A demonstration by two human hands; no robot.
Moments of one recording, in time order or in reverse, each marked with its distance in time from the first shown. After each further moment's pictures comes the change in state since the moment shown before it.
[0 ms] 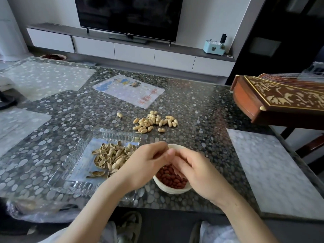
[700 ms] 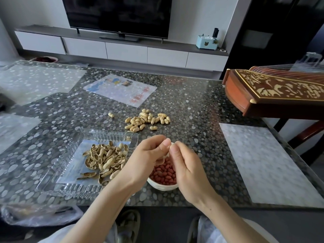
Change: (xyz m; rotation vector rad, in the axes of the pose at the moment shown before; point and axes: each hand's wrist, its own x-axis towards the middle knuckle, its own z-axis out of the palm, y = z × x) left_hand 0.013 0.008 0.030 -0.585 0.027 -0.111; right_hand -0.011 0.003 0.014 0.164 0.280 -0.198
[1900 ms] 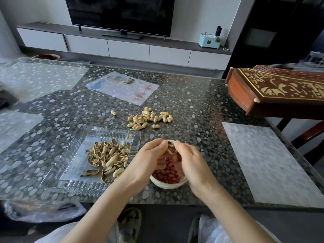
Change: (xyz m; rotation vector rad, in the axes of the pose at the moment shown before) left_hand -0.006 0.000 0.004 -0.009 0.094 -0.189; right_hand 0.017 0.005 0.000 0.144 0.053 0.451
